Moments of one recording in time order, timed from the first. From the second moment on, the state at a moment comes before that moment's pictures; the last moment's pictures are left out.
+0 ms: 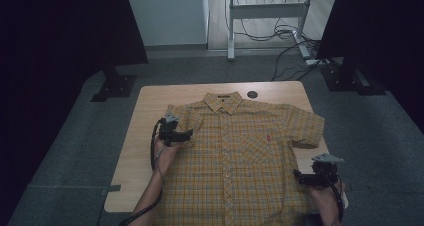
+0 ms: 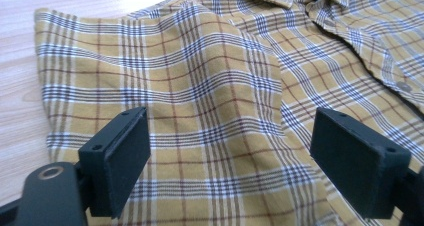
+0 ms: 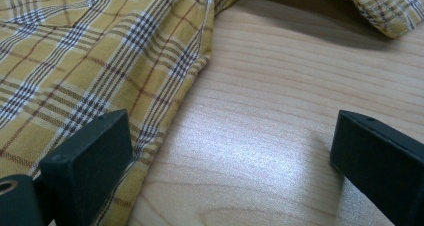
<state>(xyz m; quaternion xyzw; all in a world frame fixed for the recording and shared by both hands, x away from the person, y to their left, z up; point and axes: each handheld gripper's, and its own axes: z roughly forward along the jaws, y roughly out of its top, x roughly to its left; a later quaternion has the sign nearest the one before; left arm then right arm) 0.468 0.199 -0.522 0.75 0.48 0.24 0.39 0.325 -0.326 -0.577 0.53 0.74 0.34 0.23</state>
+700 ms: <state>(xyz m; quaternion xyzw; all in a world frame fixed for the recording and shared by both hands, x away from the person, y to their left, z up) 0.431 0.227 -0.507 0.74 0.47 0.23 0.41 0.325 -0.326 -0.577 0.53 0.74 0.34 0.23</state>
